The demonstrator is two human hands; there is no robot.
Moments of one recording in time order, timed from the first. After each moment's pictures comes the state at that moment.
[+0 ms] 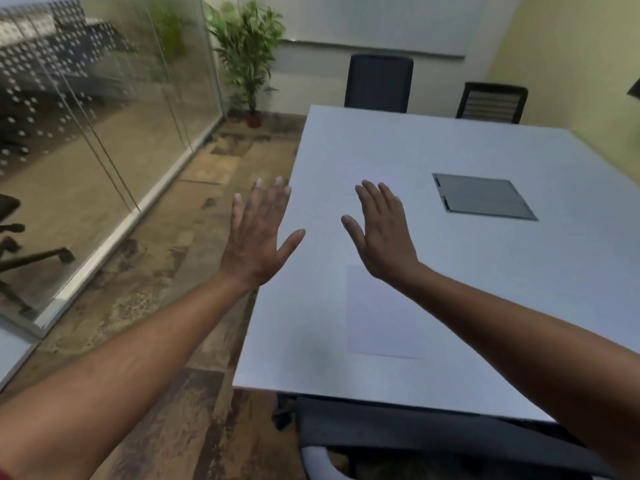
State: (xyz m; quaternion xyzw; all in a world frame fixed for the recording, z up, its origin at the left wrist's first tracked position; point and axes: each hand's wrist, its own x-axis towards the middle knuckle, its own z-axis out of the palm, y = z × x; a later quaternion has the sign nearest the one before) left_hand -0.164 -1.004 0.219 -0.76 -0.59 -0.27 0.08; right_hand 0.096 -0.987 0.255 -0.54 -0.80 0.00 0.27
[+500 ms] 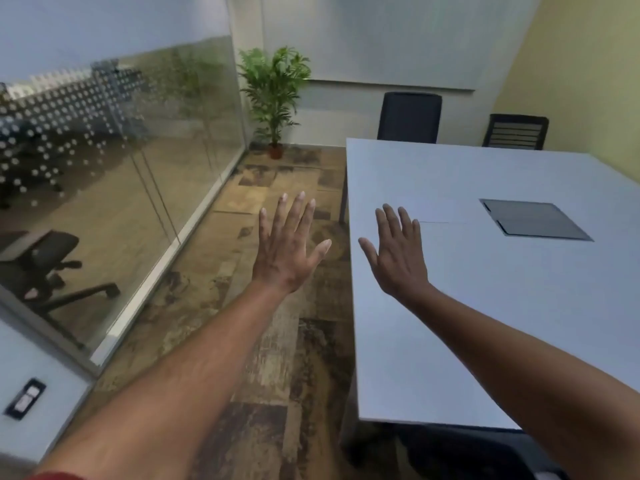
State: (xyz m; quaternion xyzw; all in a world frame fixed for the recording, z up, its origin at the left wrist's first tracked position) left_hand -0.421 -1.002 0.249 -0.75 -0.60 -0.25 0.09; right_hand -0.178 -0.989 0.253 -0.61 -0.76 -0.06 0.20
